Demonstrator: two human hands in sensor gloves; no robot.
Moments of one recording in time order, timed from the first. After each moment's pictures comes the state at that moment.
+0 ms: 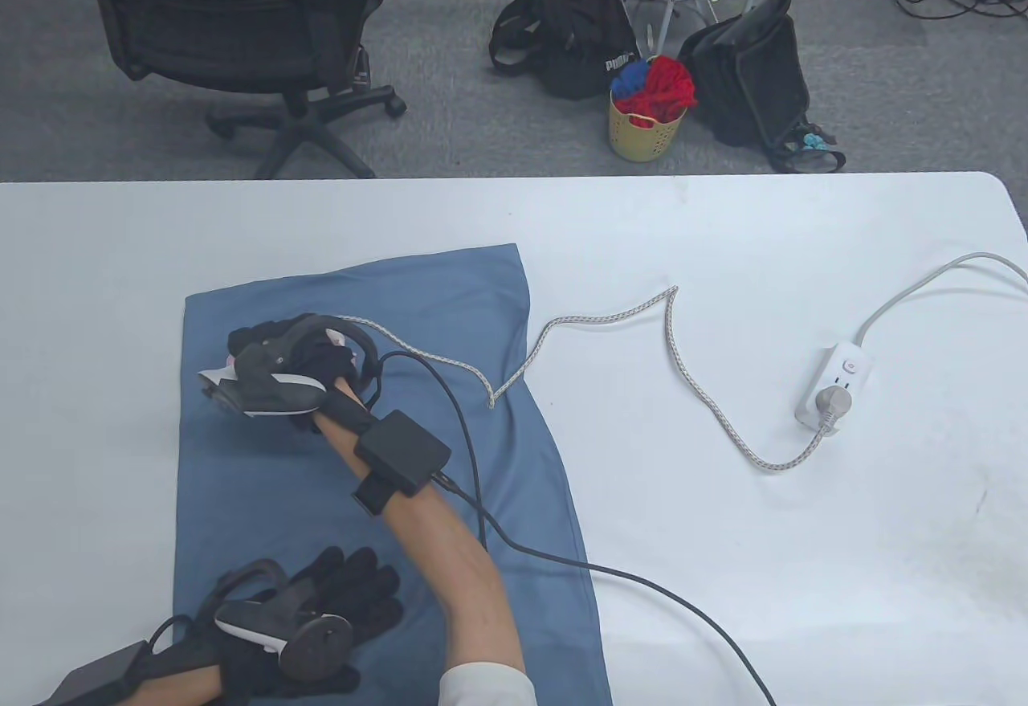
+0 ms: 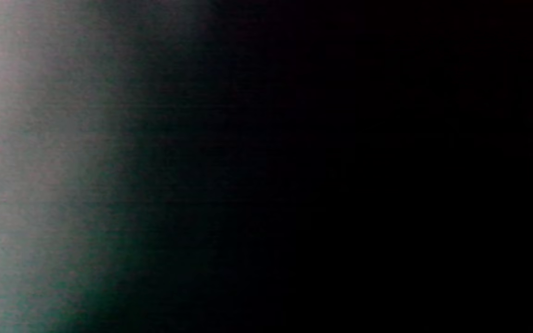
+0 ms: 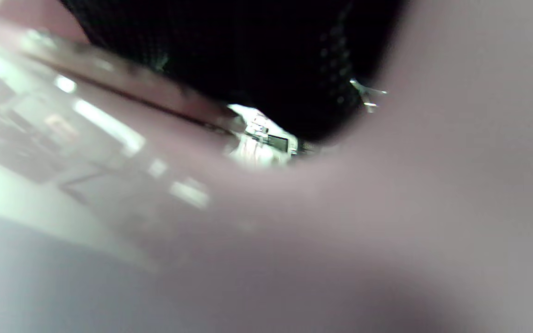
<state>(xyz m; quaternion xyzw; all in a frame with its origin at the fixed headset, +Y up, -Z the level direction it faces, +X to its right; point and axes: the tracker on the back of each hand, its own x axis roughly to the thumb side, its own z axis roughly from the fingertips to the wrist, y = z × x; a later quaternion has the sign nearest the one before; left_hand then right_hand) -0.241 -0.809 -0.069 -0.33 -0.47 -0.09 0.82 -0.263 -0.701 -0.285 -0.37 0.15 -0.91 0.13</state>
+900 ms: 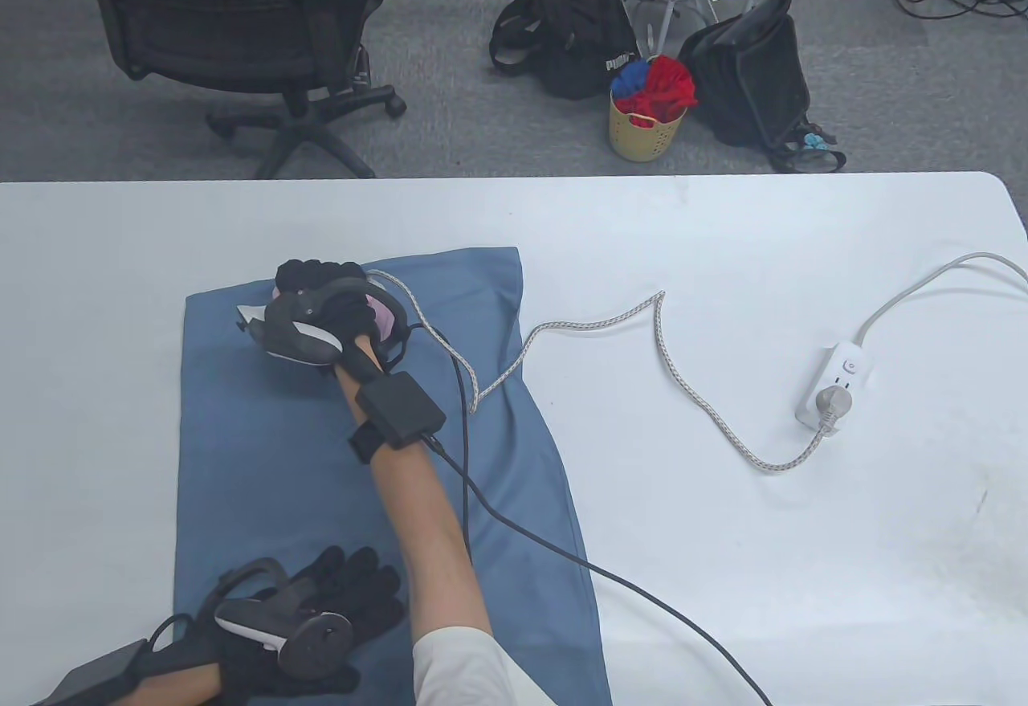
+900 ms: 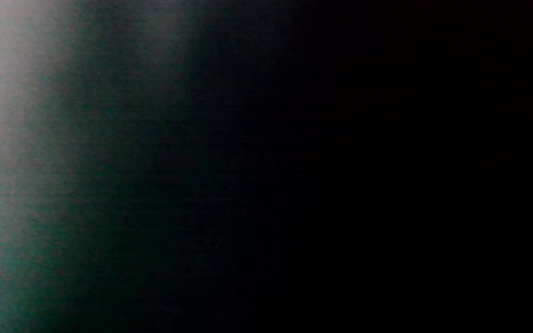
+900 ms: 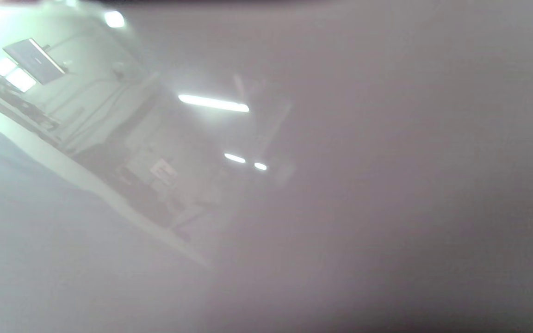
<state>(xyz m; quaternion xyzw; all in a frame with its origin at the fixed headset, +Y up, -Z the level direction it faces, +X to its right) -0.241 -0.810 -0.069 -0.33 -0.47 -0.08 0.81 -0.232 -0.727 -0.367 -0.21 0.17 -0.95 0.17</state>
